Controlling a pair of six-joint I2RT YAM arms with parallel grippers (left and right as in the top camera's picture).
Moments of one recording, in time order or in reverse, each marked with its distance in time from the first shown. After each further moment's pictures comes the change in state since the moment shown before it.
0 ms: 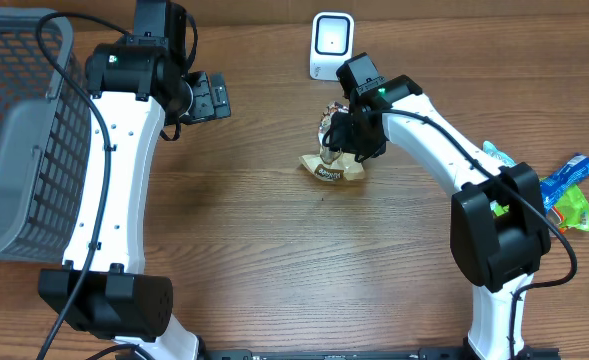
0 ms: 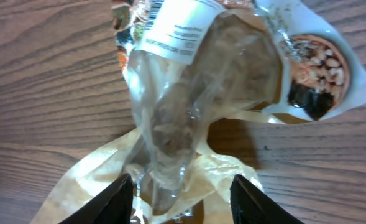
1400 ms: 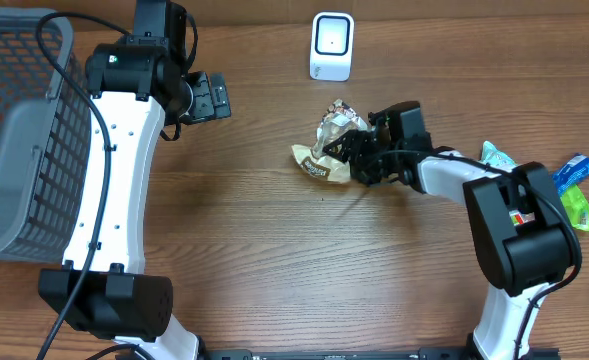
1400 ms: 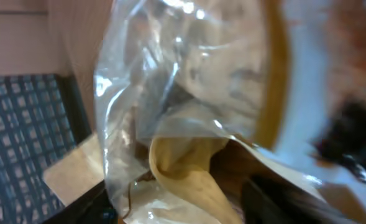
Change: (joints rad) left arm 0.000 0.000 0.000 0.000 0.000 0.000; right arm -0.136 -0.072 -0.640 1.006 -0.541 0.372
